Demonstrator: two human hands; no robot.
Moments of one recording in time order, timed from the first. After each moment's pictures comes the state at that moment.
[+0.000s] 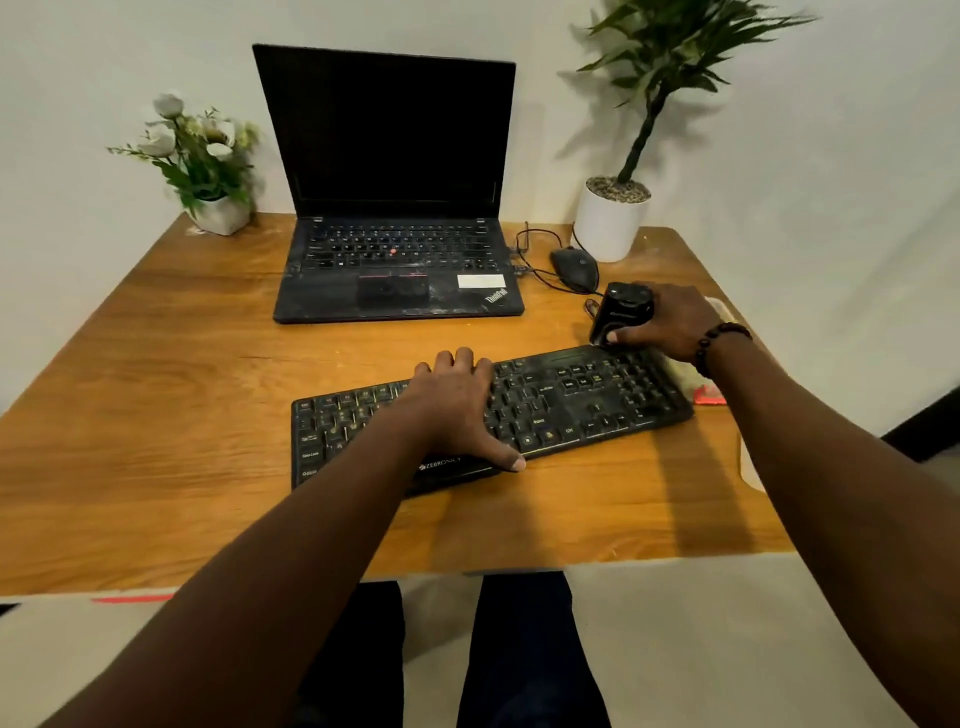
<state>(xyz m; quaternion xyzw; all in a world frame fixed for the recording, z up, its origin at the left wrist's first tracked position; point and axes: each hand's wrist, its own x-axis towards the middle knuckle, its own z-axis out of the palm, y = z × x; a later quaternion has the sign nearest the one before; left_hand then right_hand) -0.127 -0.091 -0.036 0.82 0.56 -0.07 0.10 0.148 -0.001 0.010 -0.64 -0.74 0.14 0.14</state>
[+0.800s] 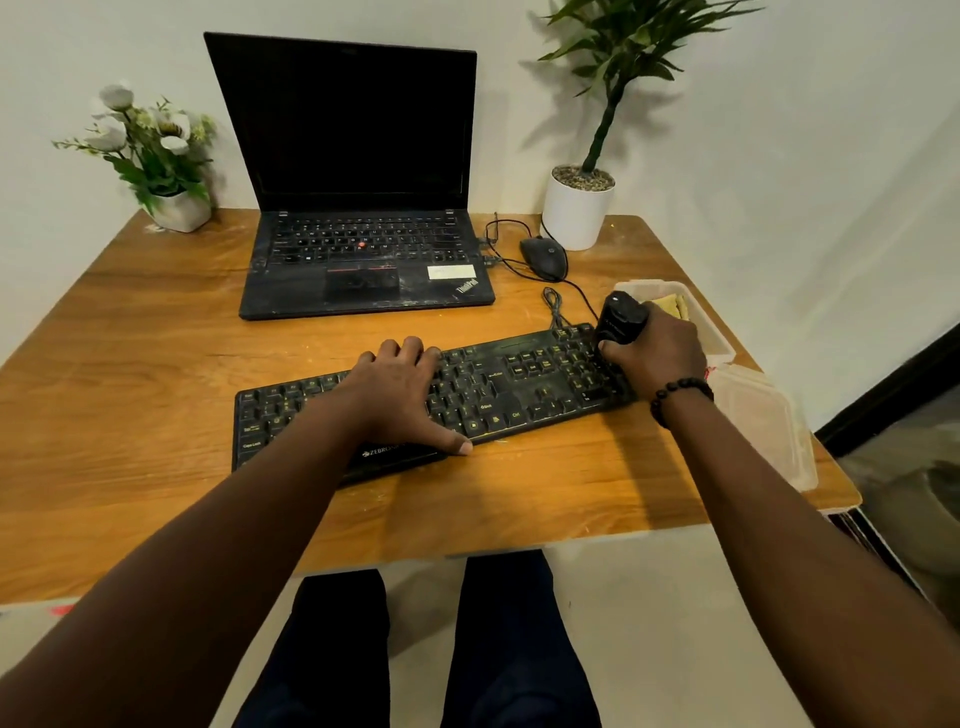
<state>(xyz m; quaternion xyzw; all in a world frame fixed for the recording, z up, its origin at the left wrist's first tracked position) -0.154 -0.092 -0.036 0.82 0.56 -0.10 0.06 0.138 -0.060 -0.020 -0.77 -0.59 0.06 0.25</state>
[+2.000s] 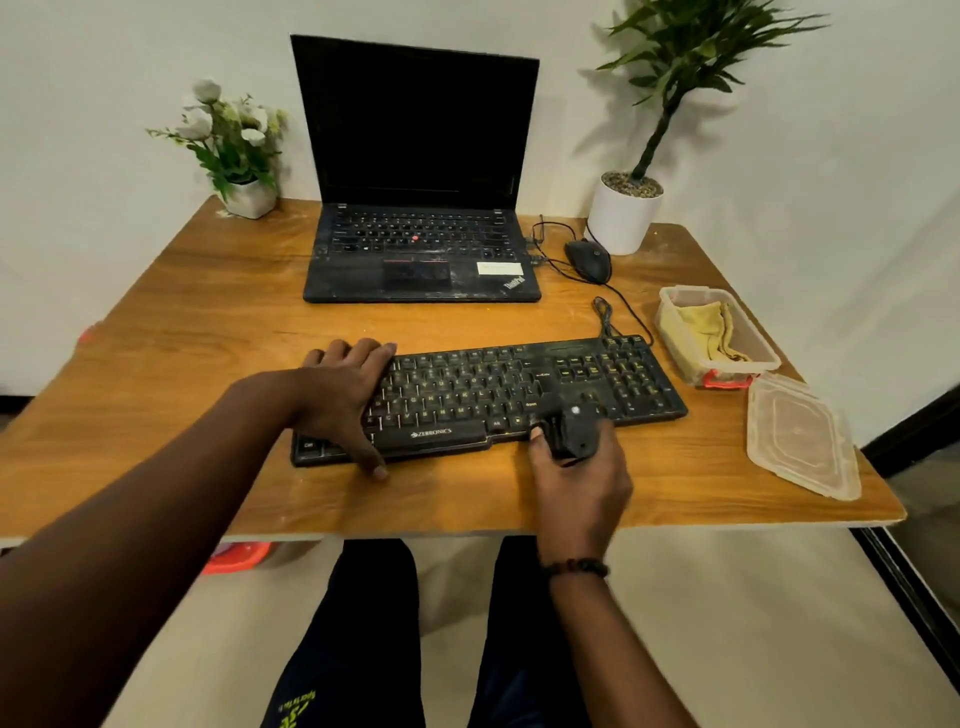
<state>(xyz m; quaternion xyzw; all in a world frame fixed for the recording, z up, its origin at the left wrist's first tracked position) -0.259 -0.123 -0.025 0.78 0.58 -0.17 0.16 -0.010 -0.207 -0.071 -0.73 -0.45 0.16 0.49</state>
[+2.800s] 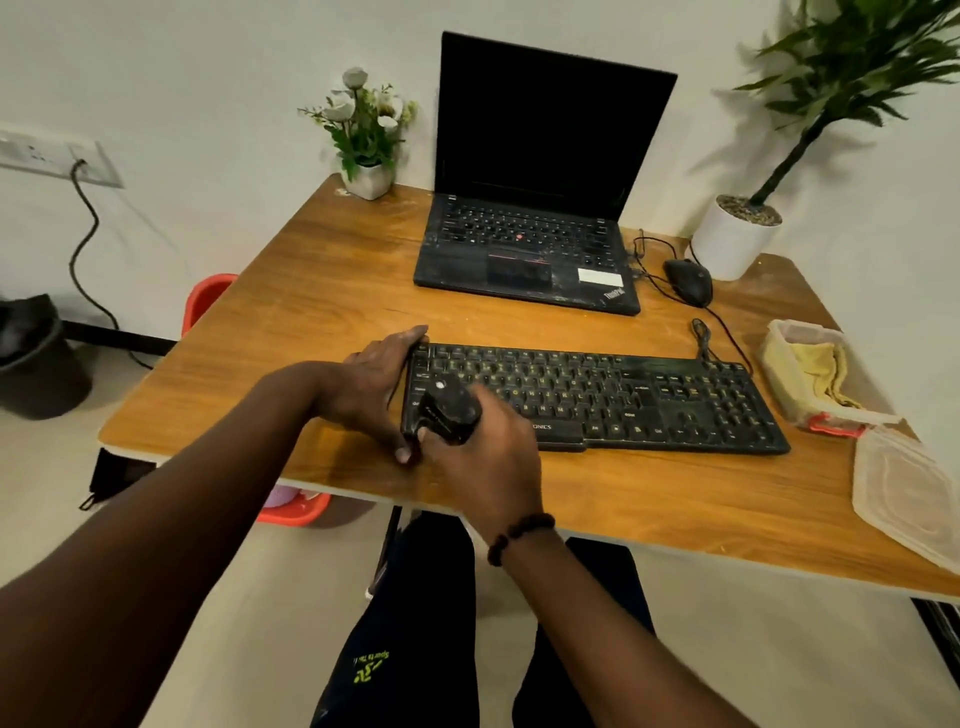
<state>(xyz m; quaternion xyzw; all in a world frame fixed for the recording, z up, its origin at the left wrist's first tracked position) -0.343 -0.156 -0.049 0.72 0.61 0.00 0.33 -0.145 -0.214 -0.057 -0.54 -0.72 0.27 0.33</state>
